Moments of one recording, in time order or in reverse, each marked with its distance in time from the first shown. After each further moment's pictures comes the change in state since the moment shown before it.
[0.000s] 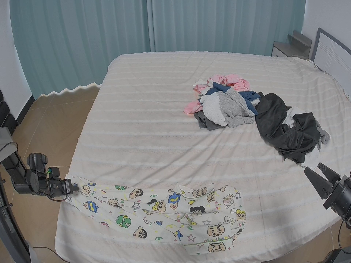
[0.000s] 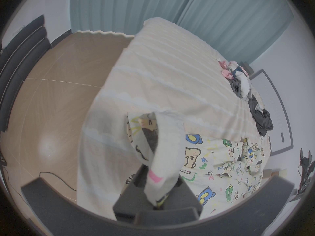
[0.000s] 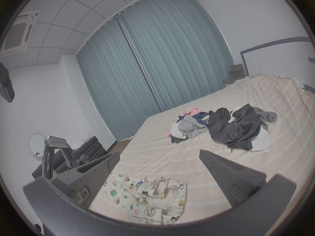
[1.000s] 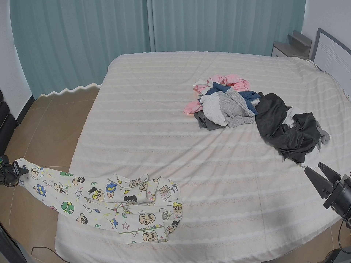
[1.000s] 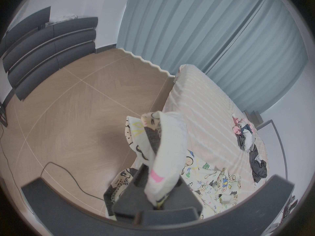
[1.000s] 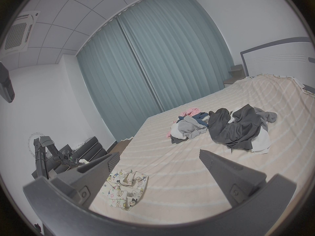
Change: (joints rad) left arm 0.530 -0.135 -0.228 0.274 -0.245 -0.002; right arm -0.001 0.000 -0.001 -0.002 0.000 0.000
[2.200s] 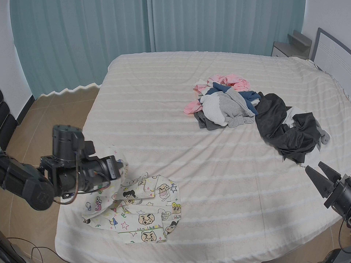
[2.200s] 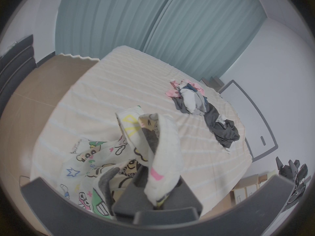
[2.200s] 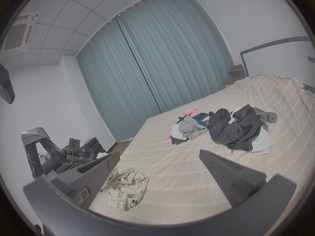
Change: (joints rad) left arm -1.247 -0.327 0.294 -0.296 0.684 -0.499; right arm -0.001 -0.003 -0.002 -0.002 0.000 0.003
